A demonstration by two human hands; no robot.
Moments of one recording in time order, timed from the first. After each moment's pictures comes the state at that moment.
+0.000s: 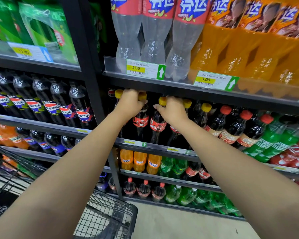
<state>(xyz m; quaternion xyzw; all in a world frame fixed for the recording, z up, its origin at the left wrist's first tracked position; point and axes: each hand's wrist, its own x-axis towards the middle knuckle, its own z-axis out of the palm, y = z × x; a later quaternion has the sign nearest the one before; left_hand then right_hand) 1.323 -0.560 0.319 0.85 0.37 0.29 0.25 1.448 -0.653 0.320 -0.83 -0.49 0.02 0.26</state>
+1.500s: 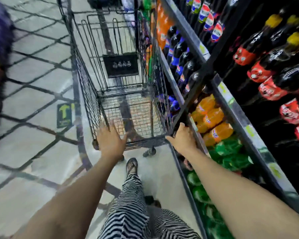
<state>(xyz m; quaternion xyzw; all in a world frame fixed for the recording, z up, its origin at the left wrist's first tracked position) 1.171 -0.950 0.074 0.33 0.94 0.08 0.10 1.363 -0.800 0.074 -0.56 -0.79 0.24 -0.05</state>
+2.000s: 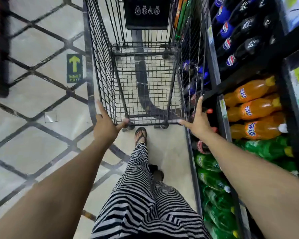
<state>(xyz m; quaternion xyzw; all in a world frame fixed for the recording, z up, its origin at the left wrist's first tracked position) 1.106 -0.985 -0.009 0.16 0.94 0.14 0.27 1.320 -0.759 -0.002 -0.53 -0.76 0.35 -0.13</state>
